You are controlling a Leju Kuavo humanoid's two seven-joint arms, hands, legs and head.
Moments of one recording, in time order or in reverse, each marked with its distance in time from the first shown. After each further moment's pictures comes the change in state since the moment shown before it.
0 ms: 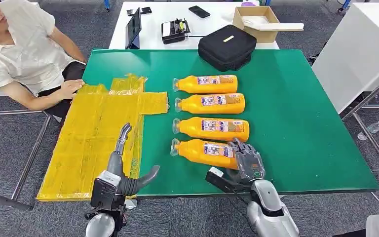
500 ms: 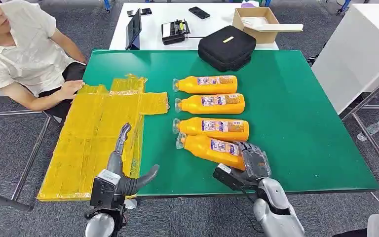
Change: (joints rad) left arm 0.000 0.000 0.001 0.000 0.002 0.001 0.014; right arm 0.008 -0.040 -0.032 0.020 -0.117 0.017 -0.035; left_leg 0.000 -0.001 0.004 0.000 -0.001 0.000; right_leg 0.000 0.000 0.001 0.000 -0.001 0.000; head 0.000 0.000
